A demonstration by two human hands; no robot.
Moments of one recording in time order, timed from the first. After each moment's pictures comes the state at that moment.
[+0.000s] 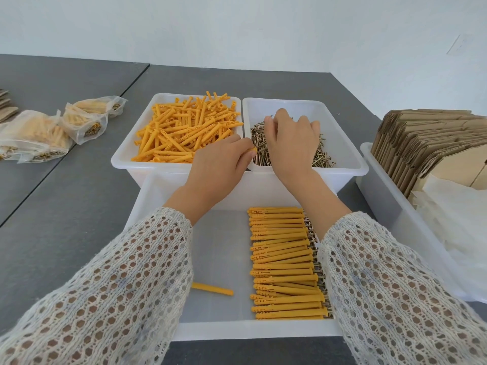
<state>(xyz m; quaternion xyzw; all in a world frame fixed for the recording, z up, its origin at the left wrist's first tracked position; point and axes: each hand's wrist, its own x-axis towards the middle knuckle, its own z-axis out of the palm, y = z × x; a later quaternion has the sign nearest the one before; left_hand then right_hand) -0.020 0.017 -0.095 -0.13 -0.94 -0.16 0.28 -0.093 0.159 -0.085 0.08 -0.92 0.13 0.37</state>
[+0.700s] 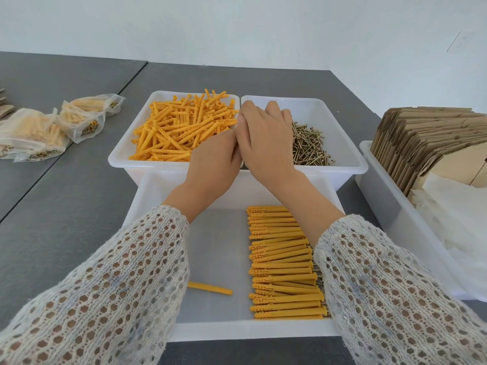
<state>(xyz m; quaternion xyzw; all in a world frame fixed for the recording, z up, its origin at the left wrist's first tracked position) -0.022 0.019 -0.094 -0.11 -0.91 -0.28 0.30 -0.059 0.130 -0.070 0.27 -0.83 0.17 0.46</state>
